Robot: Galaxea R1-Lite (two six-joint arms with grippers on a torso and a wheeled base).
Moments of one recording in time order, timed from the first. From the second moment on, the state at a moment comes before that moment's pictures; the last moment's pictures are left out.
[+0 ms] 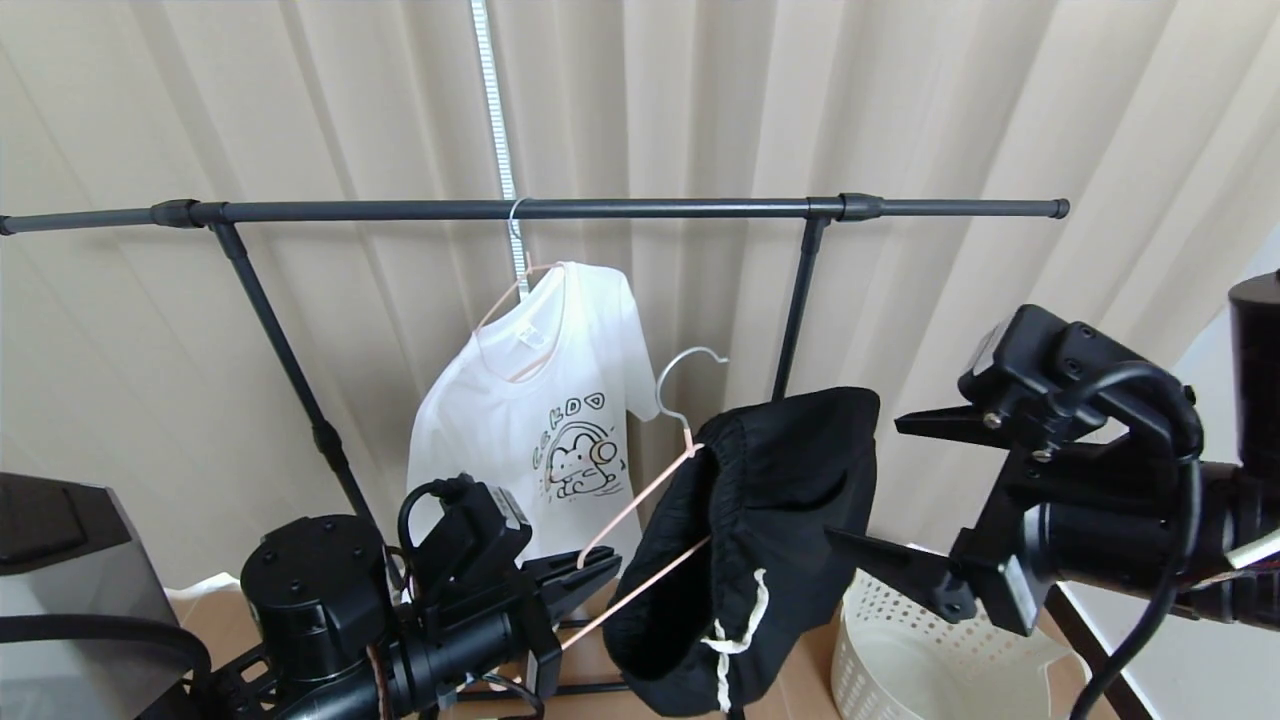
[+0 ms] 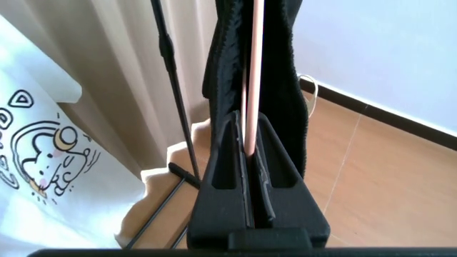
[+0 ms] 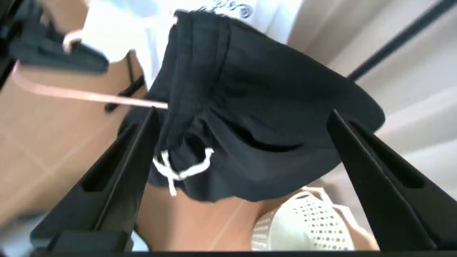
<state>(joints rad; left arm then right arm) -0.62 1.96 -0.23 -1.57 -0.33 0.14 0.71 1.35 -0.85 0.00 -0.07 -0.27</state>
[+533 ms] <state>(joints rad) -0.61 1.96 -0.19 -1.57 -0.47 0.18 0.44 1.45 -1.20 0.56 0.42 -0.76</state>
